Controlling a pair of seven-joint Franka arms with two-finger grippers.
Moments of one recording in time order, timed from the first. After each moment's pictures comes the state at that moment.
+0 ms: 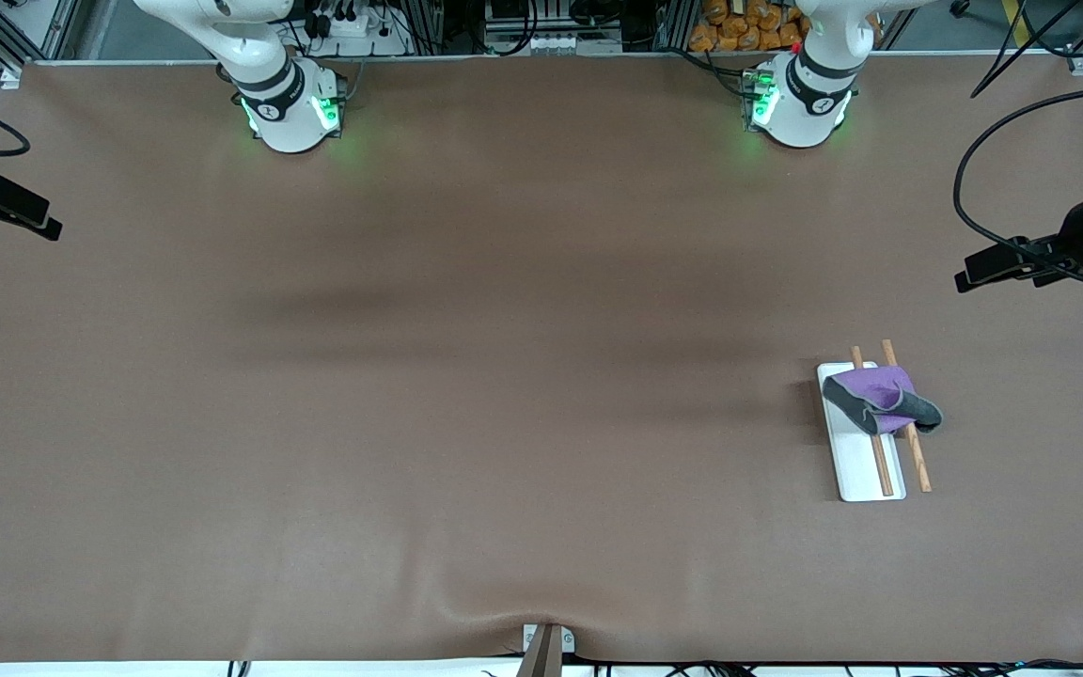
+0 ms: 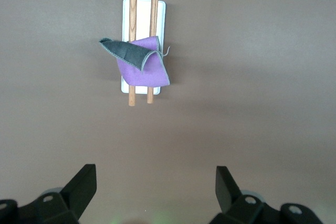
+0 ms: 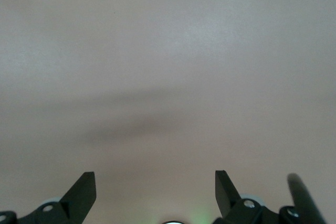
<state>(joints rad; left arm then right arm) 0.11 0.14 -0.15 -1.43 -0.06 1.48 -0.13 -0.05 -0.02 -0.04 -1.55 0.01 1.46 0.02</state>
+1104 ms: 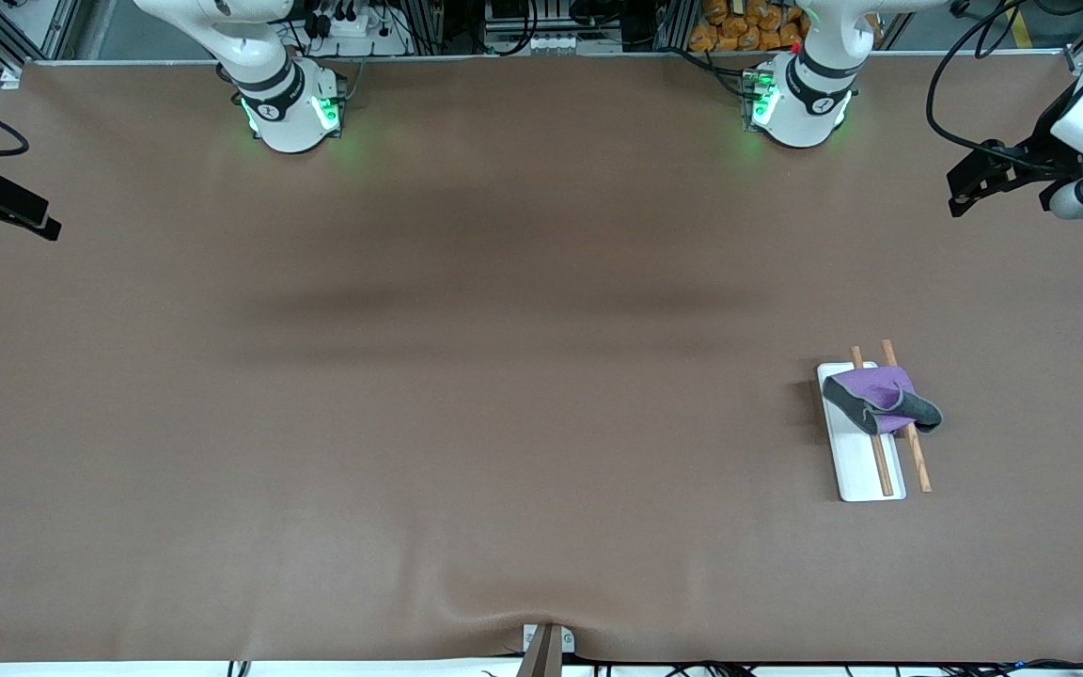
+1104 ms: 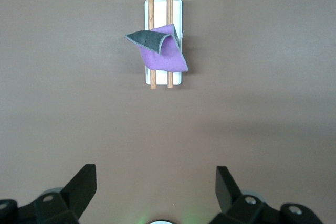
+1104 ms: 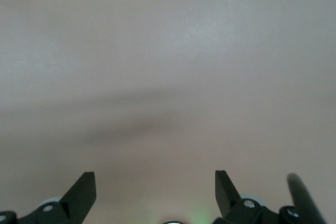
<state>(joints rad) 0.01 -0.12 -0.12 -1.65 0.05 1.52 -0.14 -0.05 -0.02 -0.04 -1.55 0.01 1.46 0.02</state>
